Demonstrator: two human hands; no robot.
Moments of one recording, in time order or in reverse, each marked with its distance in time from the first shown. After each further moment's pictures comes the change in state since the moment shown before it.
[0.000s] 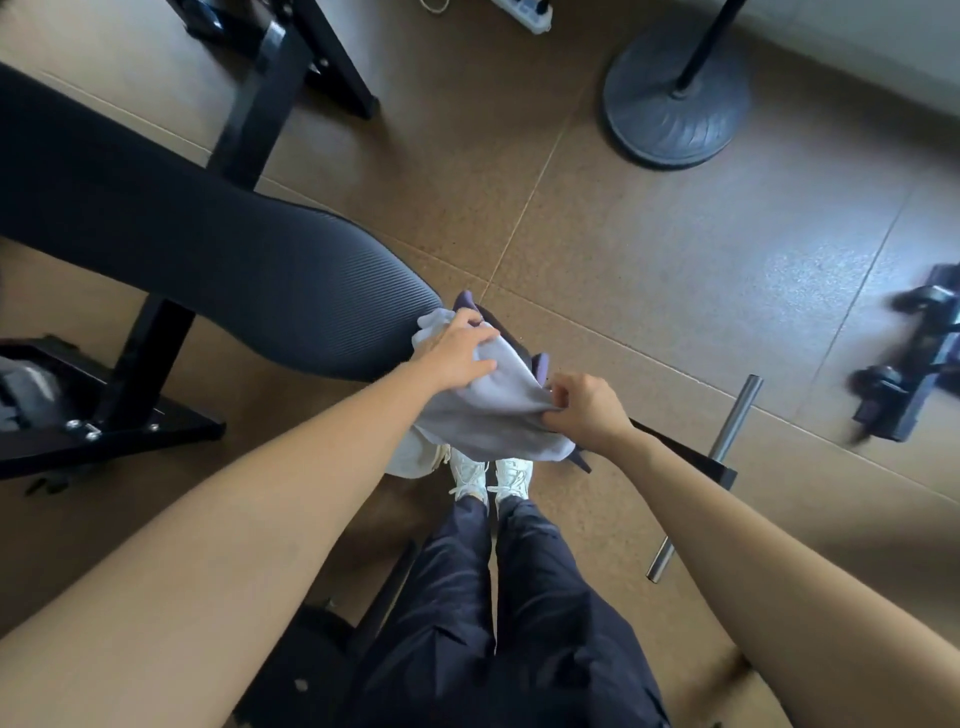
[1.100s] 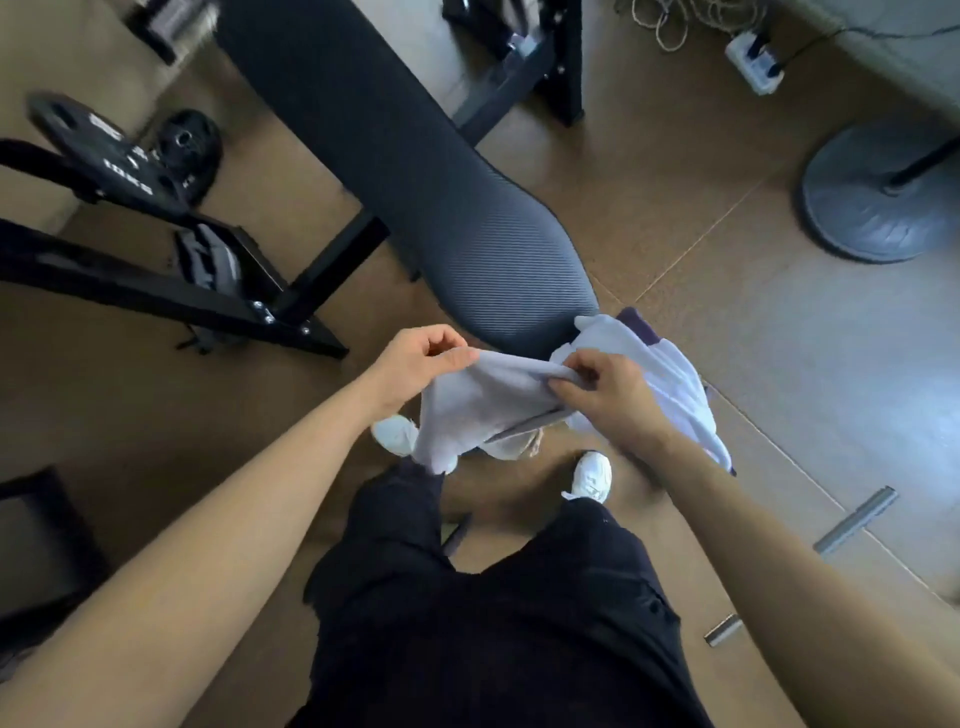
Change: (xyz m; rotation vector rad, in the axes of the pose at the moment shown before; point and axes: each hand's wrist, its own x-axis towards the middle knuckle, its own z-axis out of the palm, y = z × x) left_hand -0.276 -0.191 -0.052 -1.018 0.355 -0.143; right_hand -0.055 -0.228 0.065 0.105 -0.100 -0.446
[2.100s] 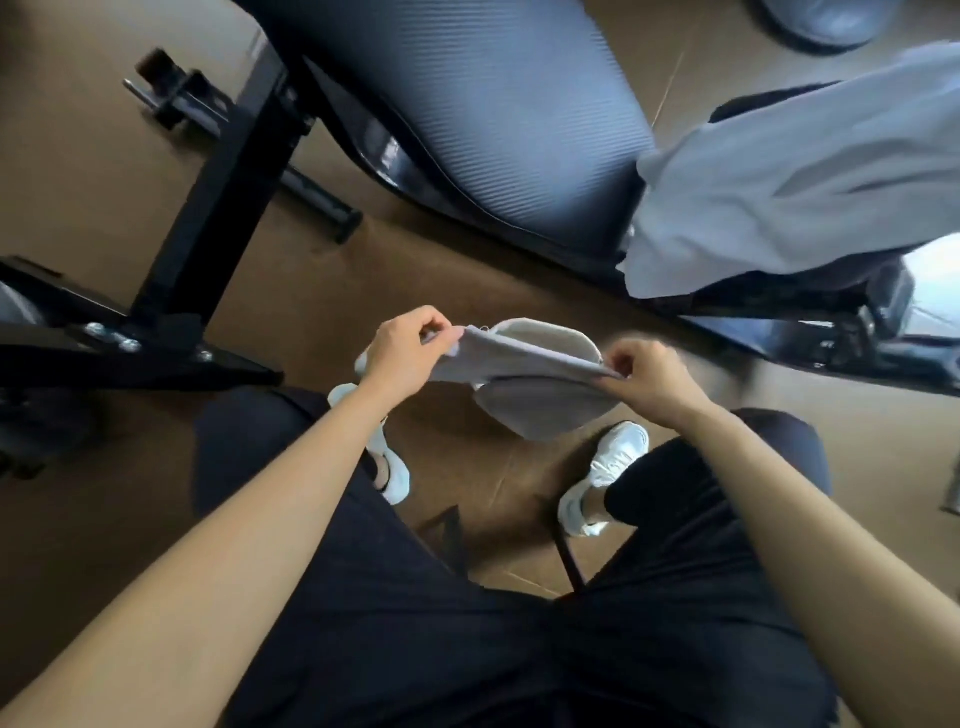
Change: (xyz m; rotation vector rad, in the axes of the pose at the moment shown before) left_hand 0.193 -0.417 -0.091 0.470 -0.047 0.251; right_hand 0.089 0.189 0.372 -0.248 0.241 0.508
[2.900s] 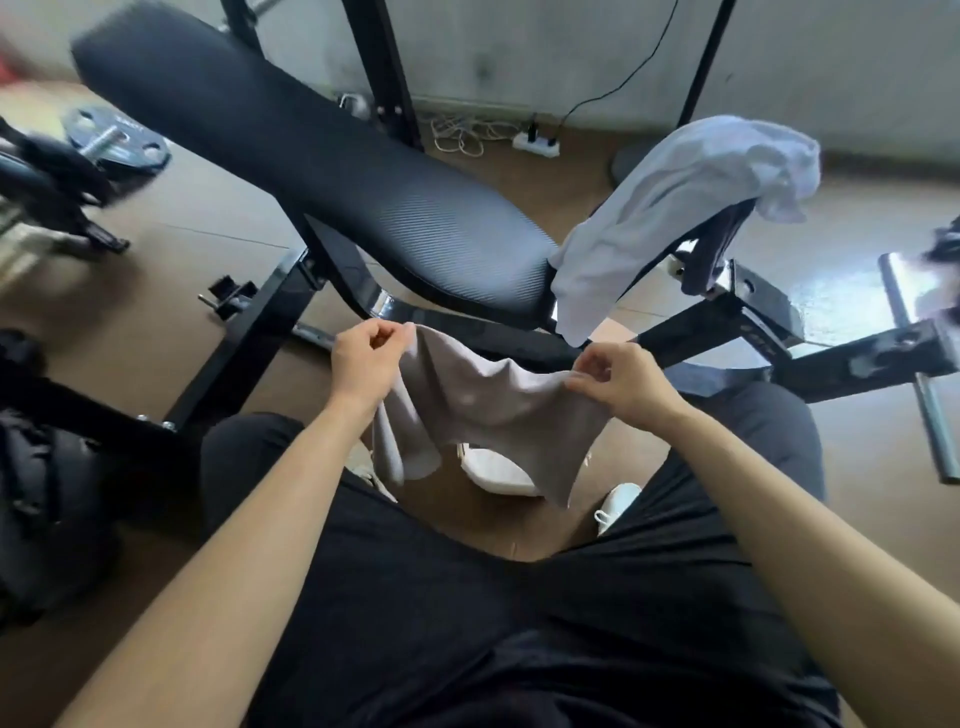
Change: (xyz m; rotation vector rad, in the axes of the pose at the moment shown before) left_hand -0.121 0.061 -0.003 -0.296 0.436 0.220; right_hand -0.133 0.035 0.015 0.265 0.489 -0.345
